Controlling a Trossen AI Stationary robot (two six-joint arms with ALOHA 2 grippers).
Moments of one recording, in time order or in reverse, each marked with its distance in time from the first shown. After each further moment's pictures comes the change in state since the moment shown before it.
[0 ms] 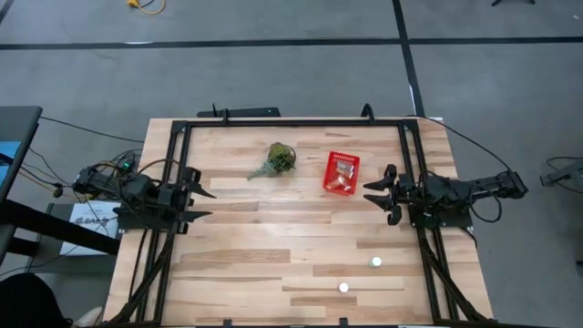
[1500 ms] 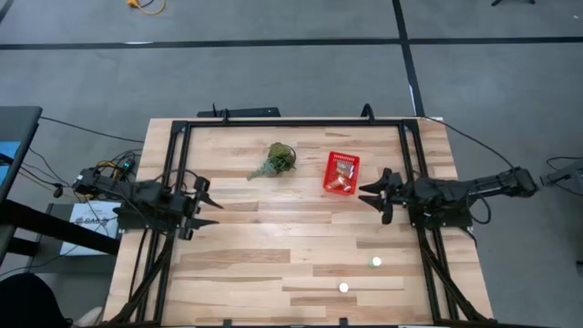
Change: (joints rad) left arm 0.000 -0.007 -0.125 0.015 0.055 -0.092; right arm -0.038 0.177 0.000 0.002 0.003 0.183
